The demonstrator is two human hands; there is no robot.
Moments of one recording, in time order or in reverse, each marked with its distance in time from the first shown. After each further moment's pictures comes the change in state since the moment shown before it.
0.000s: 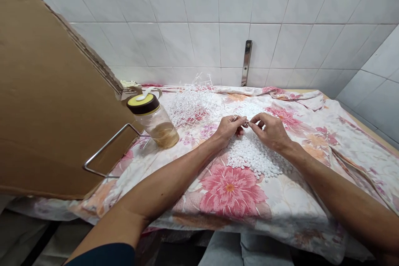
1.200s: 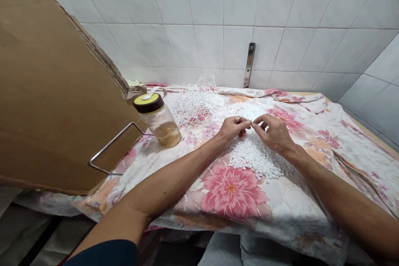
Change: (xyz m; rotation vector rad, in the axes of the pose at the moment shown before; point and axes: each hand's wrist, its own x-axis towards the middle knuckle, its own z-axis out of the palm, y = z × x) left_hand -0.001 0.002 -0.001 0.046 -0.029 0.034; right_hand -0.001 -0.001 0.000 -0.024 0.053 -0.038
